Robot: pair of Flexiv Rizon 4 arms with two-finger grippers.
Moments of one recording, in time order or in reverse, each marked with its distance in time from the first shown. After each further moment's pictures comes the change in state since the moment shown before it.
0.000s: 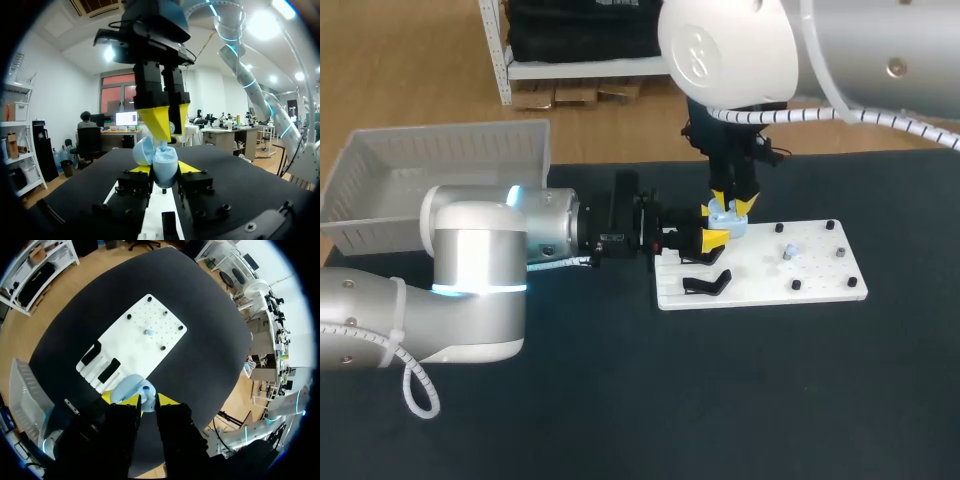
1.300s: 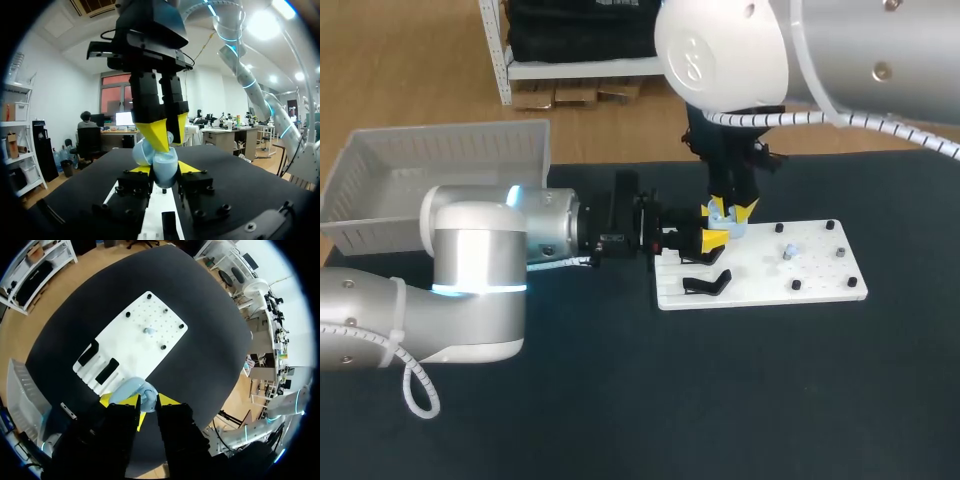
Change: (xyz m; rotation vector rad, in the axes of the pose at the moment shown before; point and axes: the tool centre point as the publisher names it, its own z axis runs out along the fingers) left arm 0.000 0.000 0.000 0.000 0.000 0.000; right arm 0.000 0.003 0.011 0.018 0.018 0.003
